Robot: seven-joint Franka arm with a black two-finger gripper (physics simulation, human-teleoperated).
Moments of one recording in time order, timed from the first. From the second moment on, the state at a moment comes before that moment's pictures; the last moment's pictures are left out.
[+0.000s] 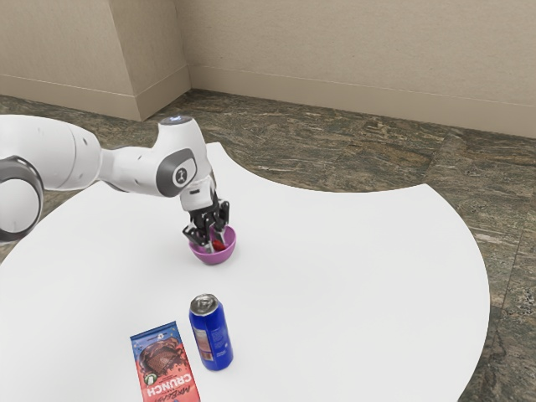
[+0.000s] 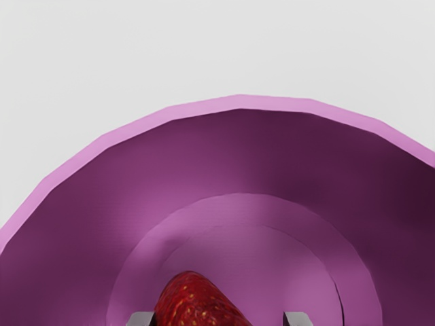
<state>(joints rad) 0.29 0.66 -0.26 -1.60 0.09 2.24 1.73</state>
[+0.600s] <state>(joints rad) 0.29 0.65 -0.26 -1.60 0.08 2.27 1.75</state>
